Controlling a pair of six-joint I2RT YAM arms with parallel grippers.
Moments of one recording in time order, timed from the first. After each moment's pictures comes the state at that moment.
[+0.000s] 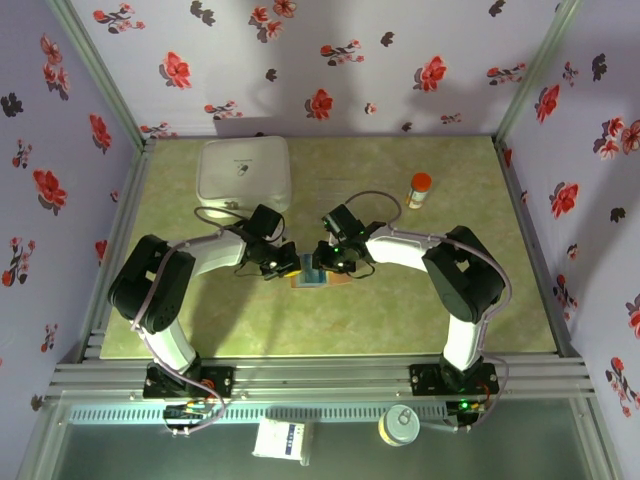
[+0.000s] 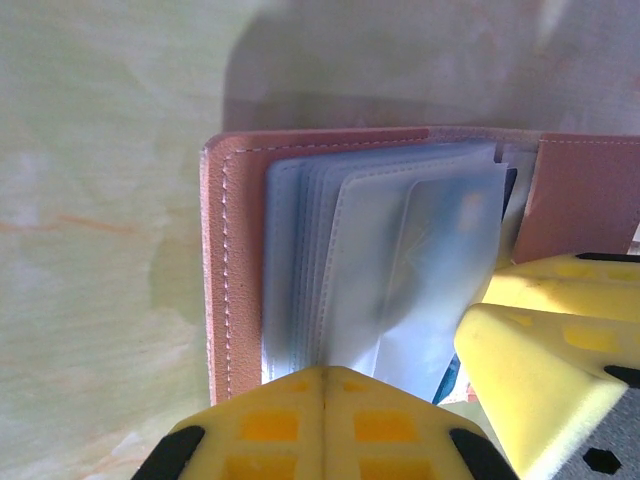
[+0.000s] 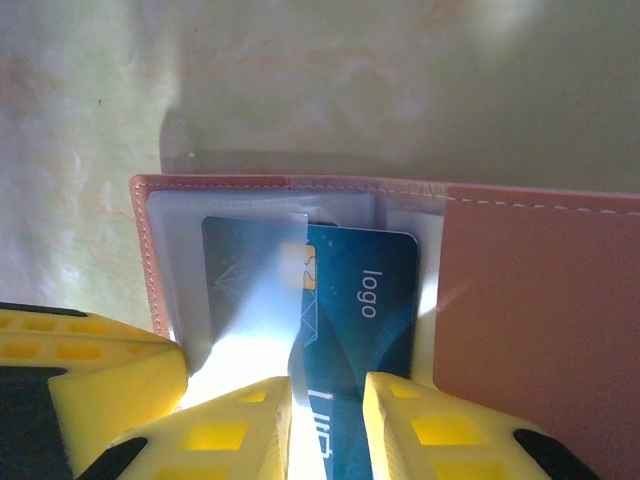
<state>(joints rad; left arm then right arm) -0.57 1.73 0.92 -0.33 0.45 -0.78 0.73 1.84 1.08 -0.33 -0.29 0.77</state>
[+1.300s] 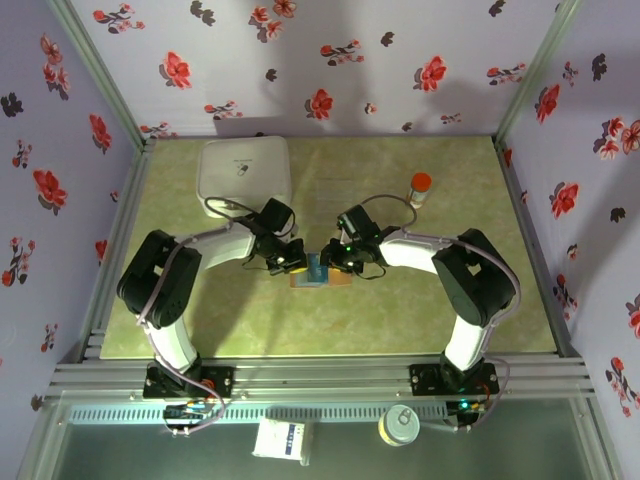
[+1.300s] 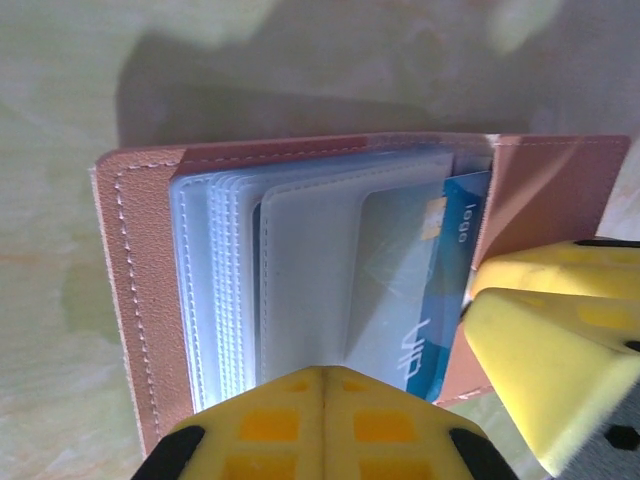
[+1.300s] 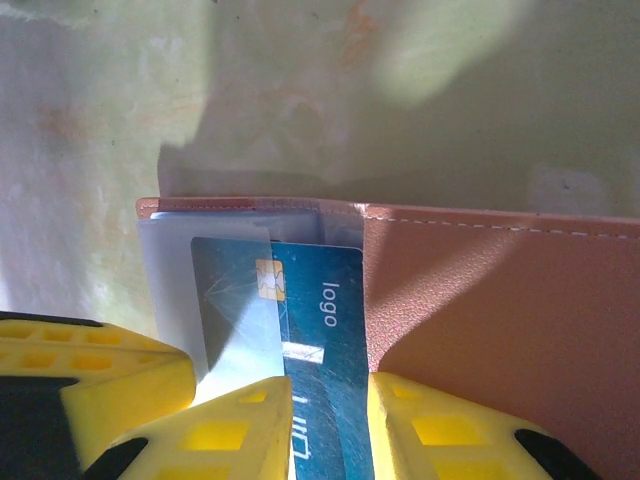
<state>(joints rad) -0.61 1.78 1.03 -0.44 0.41 -0.75 0.66 1.78 0.96 -0.19 -0.37 0.82</state>
